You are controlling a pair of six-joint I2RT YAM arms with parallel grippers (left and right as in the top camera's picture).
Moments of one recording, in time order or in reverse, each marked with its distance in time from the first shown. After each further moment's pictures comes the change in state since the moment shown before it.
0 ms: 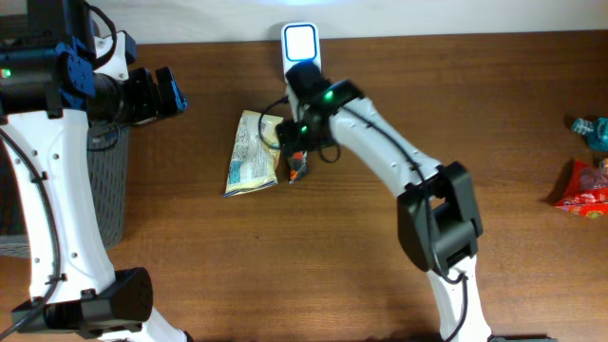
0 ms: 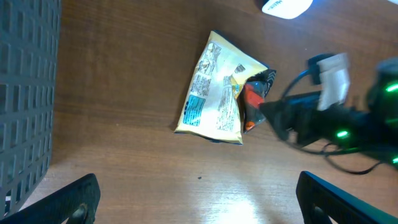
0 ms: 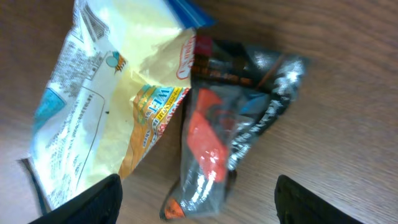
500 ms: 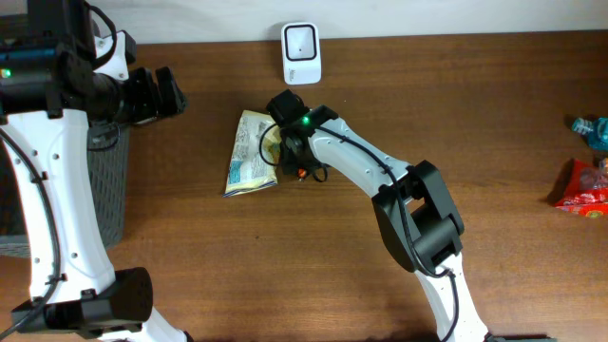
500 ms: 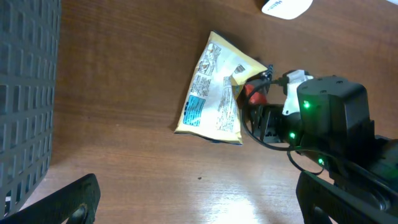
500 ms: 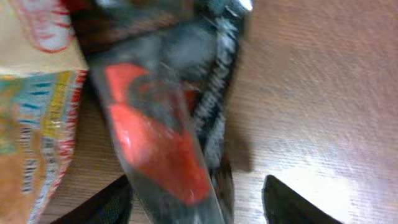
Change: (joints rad) left arm 0.000 0.000 0.000 0.000 0.000 0.000; right arm 0.069 0.064 -0.087 0.022 0.271 0.230
